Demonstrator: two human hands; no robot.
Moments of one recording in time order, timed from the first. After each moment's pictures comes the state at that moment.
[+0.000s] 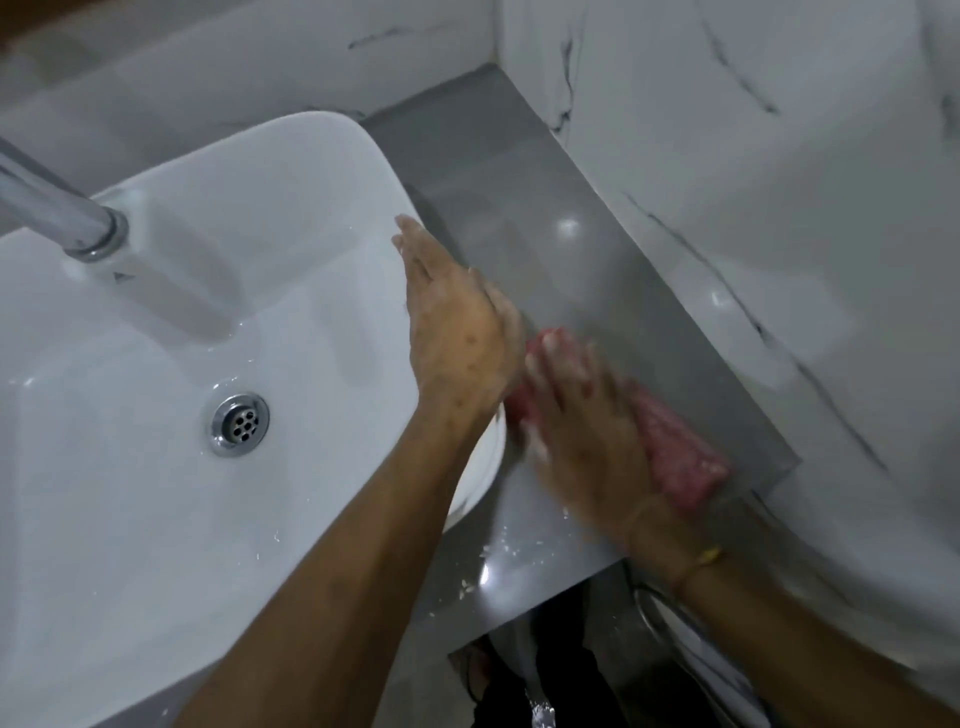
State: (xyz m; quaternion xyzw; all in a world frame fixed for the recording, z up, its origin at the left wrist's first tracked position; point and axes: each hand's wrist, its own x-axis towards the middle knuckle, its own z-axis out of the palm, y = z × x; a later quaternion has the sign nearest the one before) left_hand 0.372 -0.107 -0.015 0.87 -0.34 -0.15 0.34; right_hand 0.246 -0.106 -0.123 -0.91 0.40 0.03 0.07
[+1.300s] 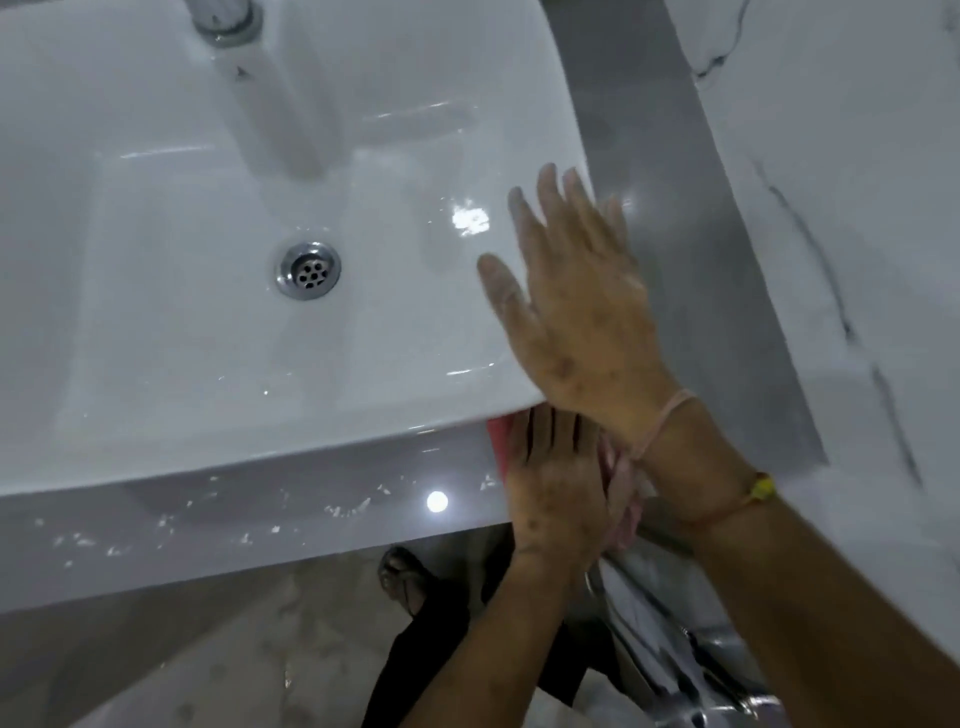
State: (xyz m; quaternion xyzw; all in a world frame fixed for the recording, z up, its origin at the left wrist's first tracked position) left_hand 0.258 0.022 -0.118 0.88 -0.41 -0.14 0.17; right_hand 0.316 -0.075 -0.007 -0.95 0.27 -0.04 0.14
